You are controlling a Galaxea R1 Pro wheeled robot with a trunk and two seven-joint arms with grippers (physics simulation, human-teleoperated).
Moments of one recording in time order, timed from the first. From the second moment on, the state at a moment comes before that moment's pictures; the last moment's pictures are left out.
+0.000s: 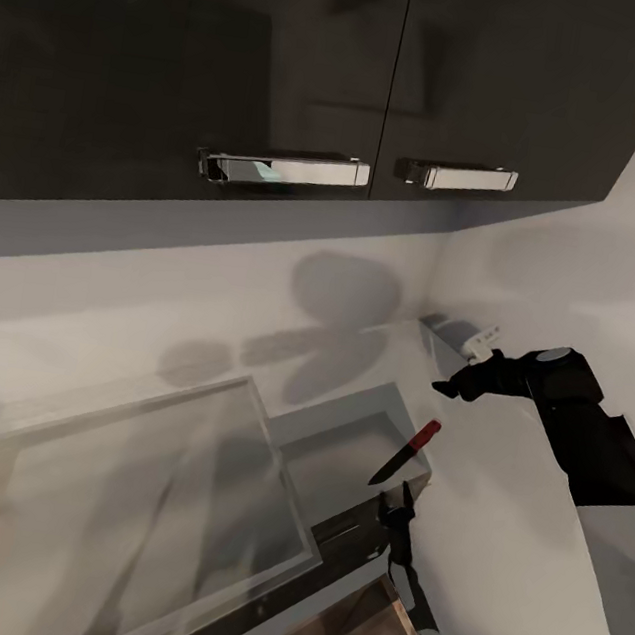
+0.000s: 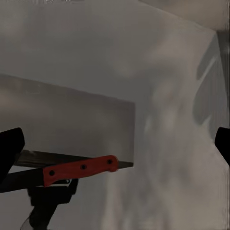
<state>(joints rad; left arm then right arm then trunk) -0.20 0.03 -0.47 0.07 0.40 0.07 -0.06 -0.99 -0.37 0.21 -1.29 0.46 0.82 0.92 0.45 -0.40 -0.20</state>
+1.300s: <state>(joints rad) -0.20 0.04 -0.37 0.07 0.42 0.07 -0.06 -1.46 -0.16 0.25 -0.40 0.66 0.27 0.92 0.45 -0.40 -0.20</state>
